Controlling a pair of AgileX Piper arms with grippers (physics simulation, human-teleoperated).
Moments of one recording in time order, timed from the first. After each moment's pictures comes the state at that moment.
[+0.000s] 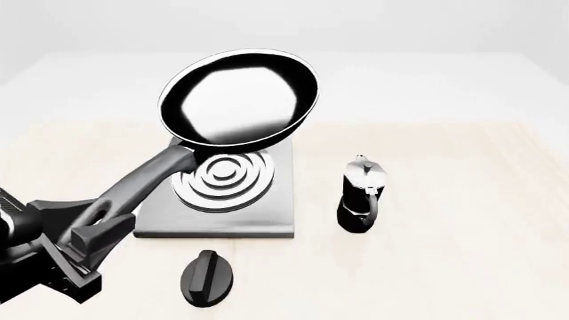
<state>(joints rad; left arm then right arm) -0.49 0.51 -0.51 0.48 0.09 0.10 0.00 -1.23 1.22 0.09</state>
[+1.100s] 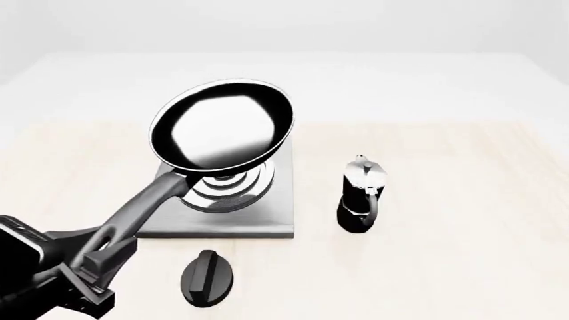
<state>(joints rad) -0.41 0.48 -0.32 0.37 0.06 0.10 0.00 -1.22 1.22 0.09</state>
